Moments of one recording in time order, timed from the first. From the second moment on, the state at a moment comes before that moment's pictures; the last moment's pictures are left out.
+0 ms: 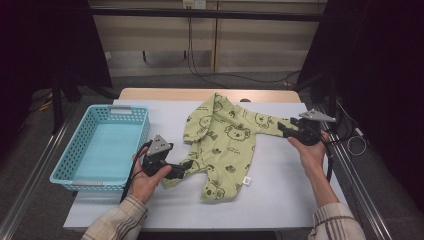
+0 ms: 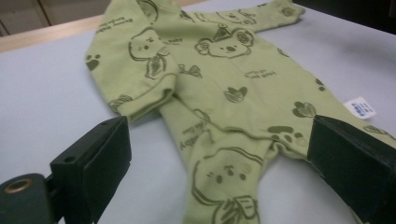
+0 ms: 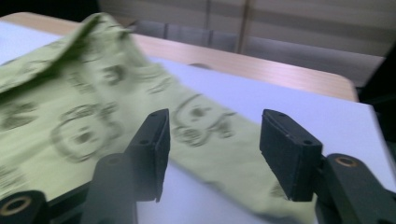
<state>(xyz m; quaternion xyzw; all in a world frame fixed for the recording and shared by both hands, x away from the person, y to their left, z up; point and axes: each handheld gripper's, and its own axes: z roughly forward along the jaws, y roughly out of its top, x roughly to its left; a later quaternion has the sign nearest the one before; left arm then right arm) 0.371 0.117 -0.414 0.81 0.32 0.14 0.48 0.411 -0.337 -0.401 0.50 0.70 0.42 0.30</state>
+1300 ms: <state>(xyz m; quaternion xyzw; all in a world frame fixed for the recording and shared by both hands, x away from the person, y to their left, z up) 0.367 0.108 -0.446 0.88 0.29 0.11 0.35 0.318 -0.214 -0.457 0.41 0.82 0.37 0.16</state>
